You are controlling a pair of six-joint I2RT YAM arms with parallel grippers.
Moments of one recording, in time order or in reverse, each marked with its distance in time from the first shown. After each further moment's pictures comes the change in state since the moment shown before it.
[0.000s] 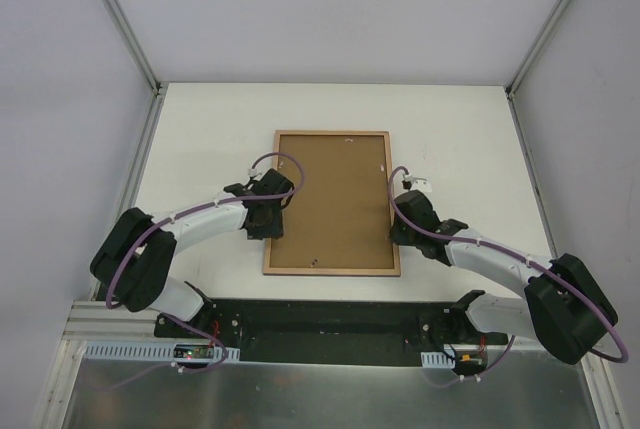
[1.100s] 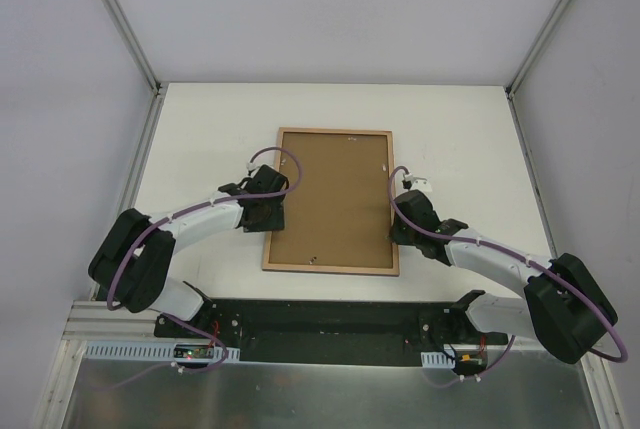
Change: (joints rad) left arm 0.046 -0.005 -0.013 0.097 0.016 0.081; right arm -0.002 0.003 0.000 0.006 0.000 0.000
